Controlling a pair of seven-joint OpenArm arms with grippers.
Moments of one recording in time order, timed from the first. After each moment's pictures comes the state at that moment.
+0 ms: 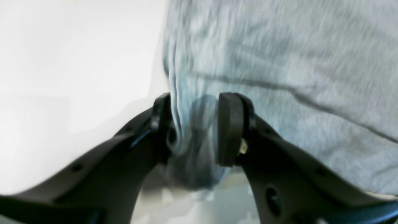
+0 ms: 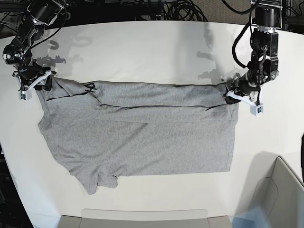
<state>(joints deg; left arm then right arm) 5.1 -26.1 0.0 81.8 -47.0 7.7 43.8 -2.0 12.4 41.2 78.8 11.3 41.8 -44.5</state>
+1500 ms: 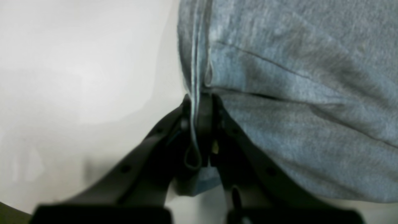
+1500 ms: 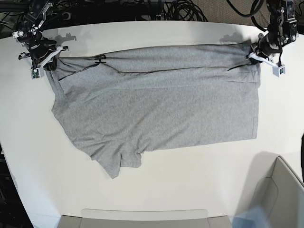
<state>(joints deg) 30.7 -29.4 -19.4 92.9 -49.2 6.2 48.6 -16.3 4.6 41.1 93.1 2.5 44.6 -39.2</state>
